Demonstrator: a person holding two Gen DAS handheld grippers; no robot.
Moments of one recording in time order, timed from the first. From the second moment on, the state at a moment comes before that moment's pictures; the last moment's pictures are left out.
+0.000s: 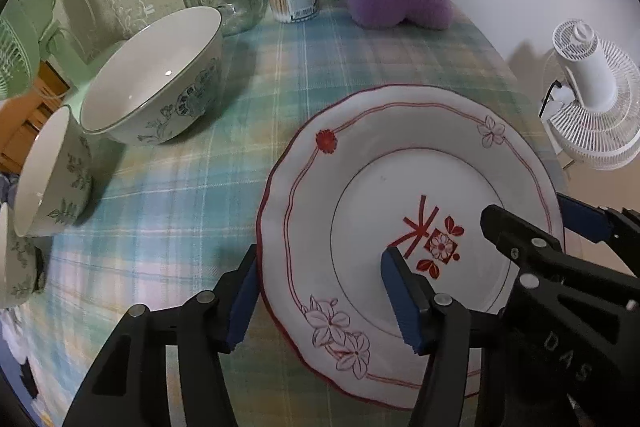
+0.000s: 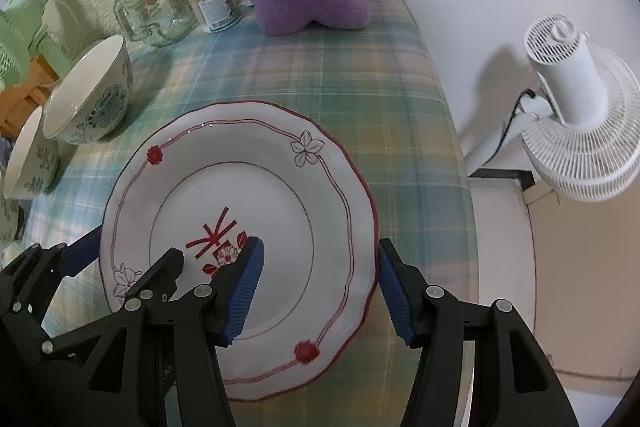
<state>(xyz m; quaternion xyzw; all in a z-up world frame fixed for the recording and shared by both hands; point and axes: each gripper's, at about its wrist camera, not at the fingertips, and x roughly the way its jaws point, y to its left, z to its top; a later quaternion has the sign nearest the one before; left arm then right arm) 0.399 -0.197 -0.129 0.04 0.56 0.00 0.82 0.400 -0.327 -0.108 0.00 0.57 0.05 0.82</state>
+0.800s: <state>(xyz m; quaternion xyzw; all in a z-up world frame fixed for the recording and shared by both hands) 0.374 -0.191 -0.095 0.02 0.55 -0.01 0.84 0.395 -0.322 -0.084 0.01 0.56 0.04 0.83</state>
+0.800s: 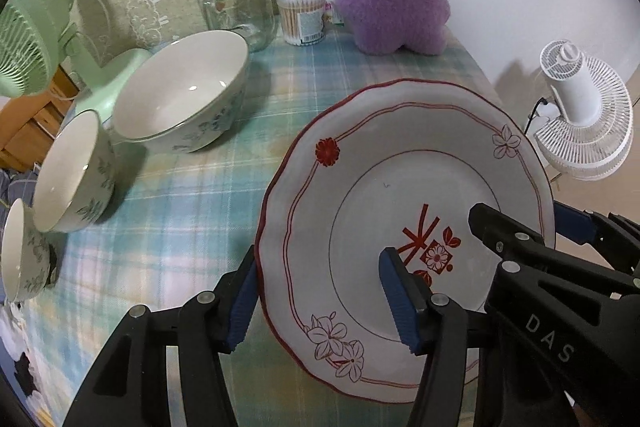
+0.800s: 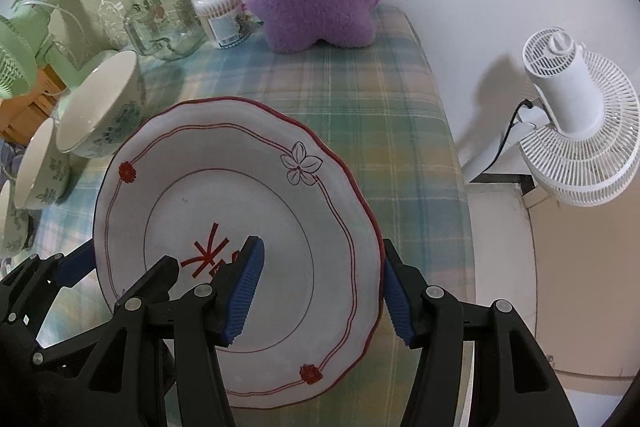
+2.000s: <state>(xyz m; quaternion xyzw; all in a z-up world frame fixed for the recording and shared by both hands) 0.204 -0.180 -0.048 0.02 0.54 -0.10 0.84 0.189 -0.307 -0.008 0.03 0.54 -0.07 0.84</state>
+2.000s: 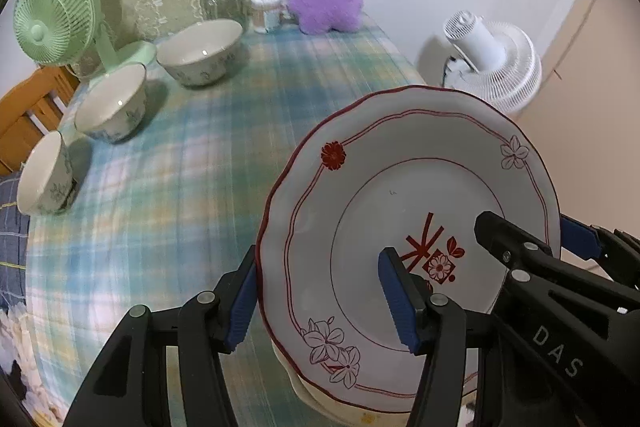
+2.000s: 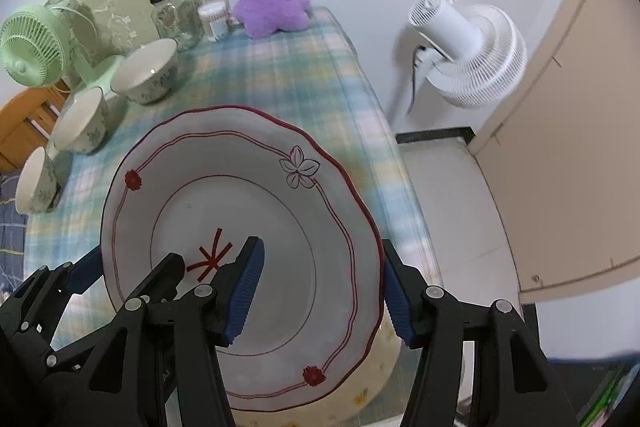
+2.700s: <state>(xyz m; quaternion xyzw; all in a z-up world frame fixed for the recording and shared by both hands) 0.187 -0.218 -0.094 0.05 0.58 -0.09 0.81 0.168 -0.341 -0.060 0.05 0.60 -0.07 0.80</state>
